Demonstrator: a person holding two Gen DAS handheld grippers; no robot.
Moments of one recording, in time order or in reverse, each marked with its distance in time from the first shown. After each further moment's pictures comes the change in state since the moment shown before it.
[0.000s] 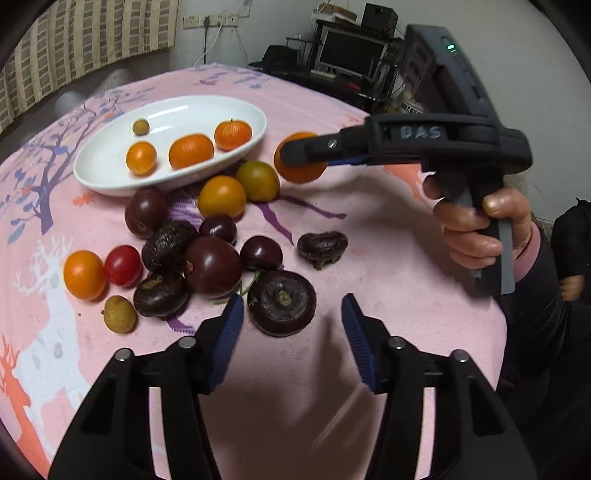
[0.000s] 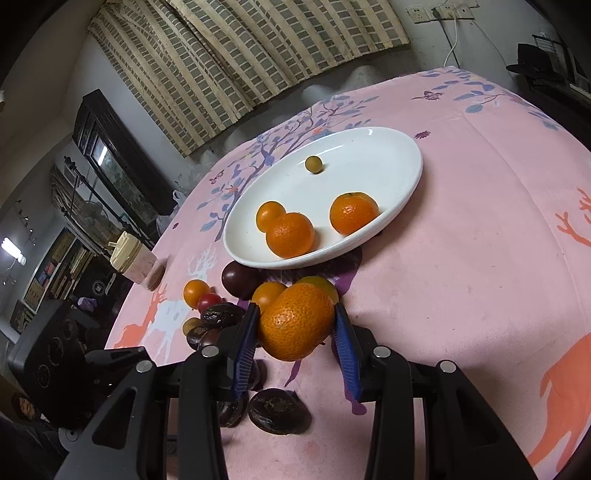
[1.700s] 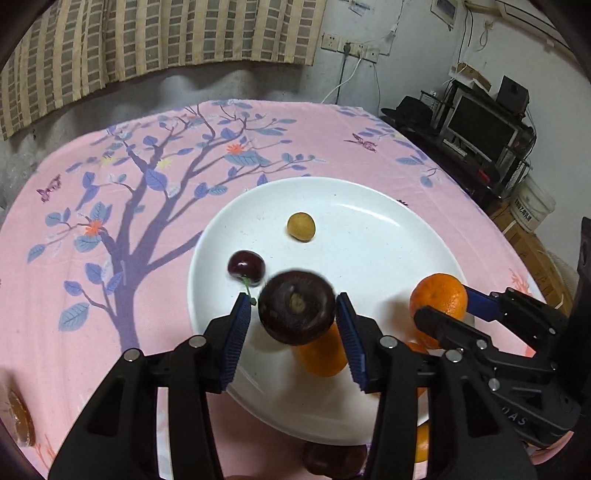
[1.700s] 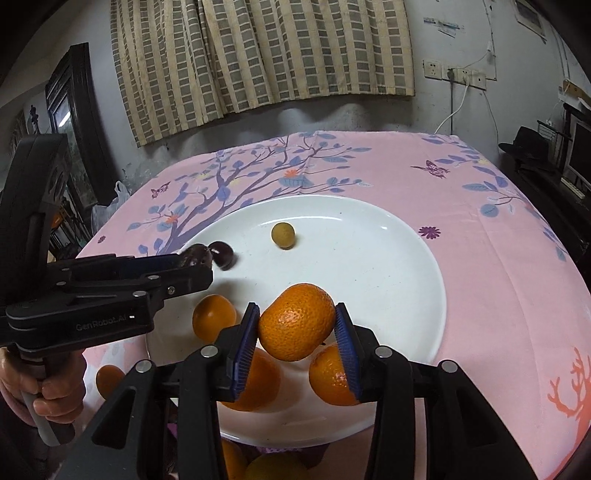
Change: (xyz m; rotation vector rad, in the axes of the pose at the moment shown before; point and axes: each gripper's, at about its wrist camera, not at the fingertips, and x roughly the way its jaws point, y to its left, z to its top) left arm 0.033 0.153 0.140 -0.327 -0.129 0.311; right arm 0.080 0.032 0.084 -0.211 -0.083 -0.310
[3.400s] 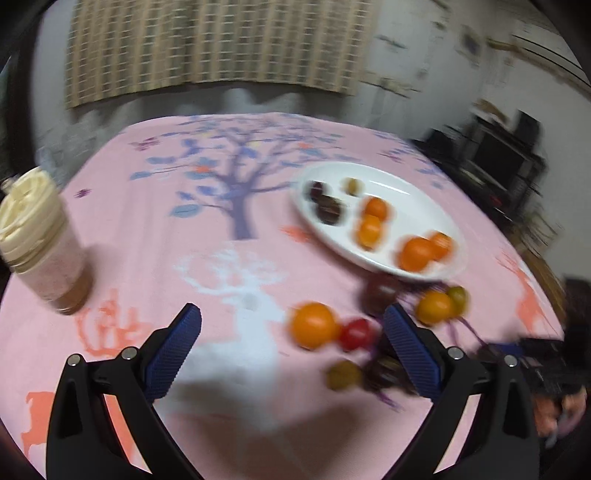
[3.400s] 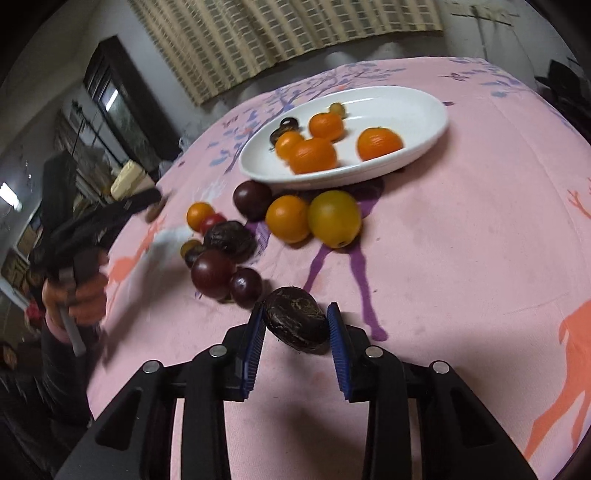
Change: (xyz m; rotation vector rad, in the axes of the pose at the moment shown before) left arm -0.119 0.026 -0.131 -0.084 -0.111 0.018; right arm -0.086 -0.017 -0.127 0.071 0.201 0.297
